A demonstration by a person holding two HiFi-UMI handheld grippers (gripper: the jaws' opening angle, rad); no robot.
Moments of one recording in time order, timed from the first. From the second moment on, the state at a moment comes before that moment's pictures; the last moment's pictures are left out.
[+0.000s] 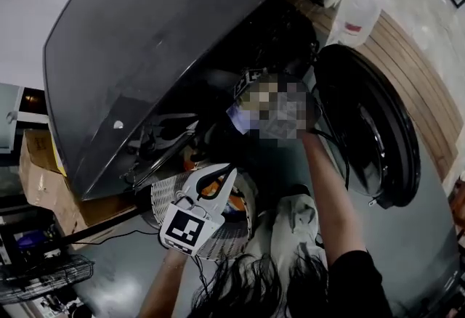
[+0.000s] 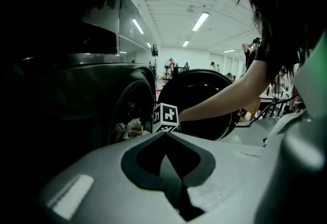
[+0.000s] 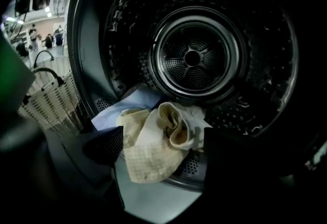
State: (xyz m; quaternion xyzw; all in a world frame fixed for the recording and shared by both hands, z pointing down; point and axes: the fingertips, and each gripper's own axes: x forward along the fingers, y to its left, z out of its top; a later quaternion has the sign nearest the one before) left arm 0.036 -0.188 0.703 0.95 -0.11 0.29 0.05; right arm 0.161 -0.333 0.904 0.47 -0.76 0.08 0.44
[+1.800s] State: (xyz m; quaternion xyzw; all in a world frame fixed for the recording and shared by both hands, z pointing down) left arm 0.030 -0.180 0.570 0.94 -0.14 0.30 0.05; right arm 0.144 -0.201 0.634 0.57 -0.77 0.25 0.15
